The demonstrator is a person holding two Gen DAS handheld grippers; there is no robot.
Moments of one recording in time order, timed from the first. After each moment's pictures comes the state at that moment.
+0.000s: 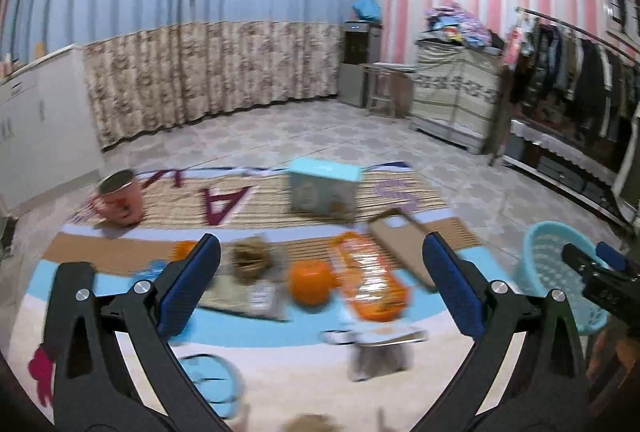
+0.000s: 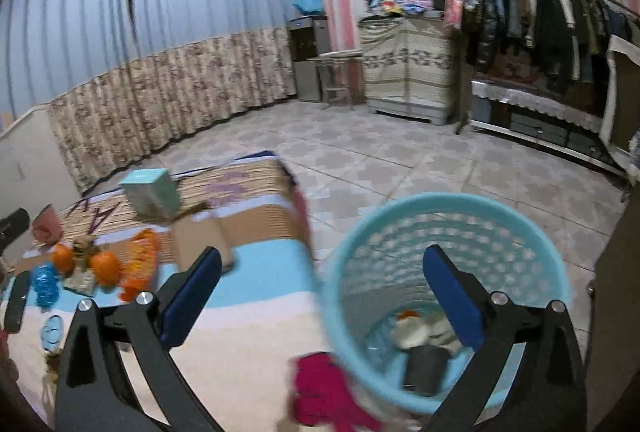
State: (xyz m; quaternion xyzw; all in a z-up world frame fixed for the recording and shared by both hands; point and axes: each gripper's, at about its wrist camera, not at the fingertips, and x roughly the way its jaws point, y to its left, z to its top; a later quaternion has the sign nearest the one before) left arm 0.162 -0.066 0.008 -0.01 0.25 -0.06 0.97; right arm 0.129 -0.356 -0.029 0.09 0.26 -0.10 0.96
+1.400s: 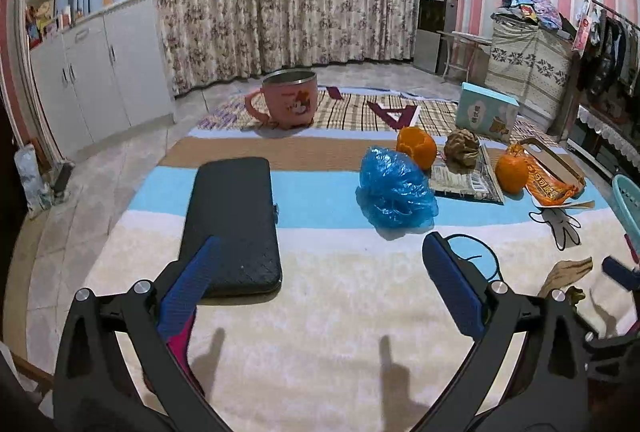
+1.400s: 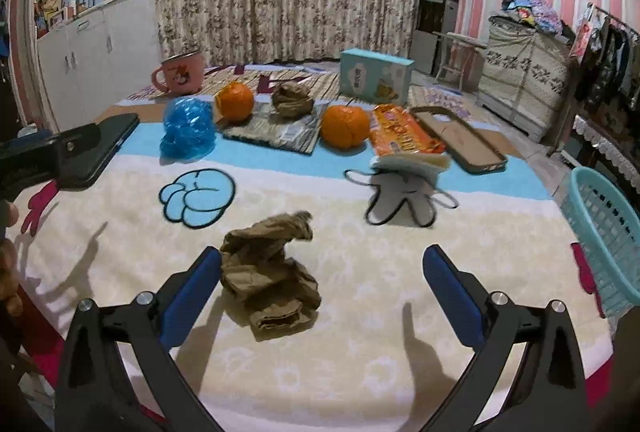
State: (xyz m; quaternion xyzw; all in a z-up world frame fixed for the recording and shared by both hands) left arm 0.112 0.117 -0.062 -0.02 0.32 0.04 0.95; right arm 0.080 -0.104 -0.093 -0.04 0.34 0.06 0.94
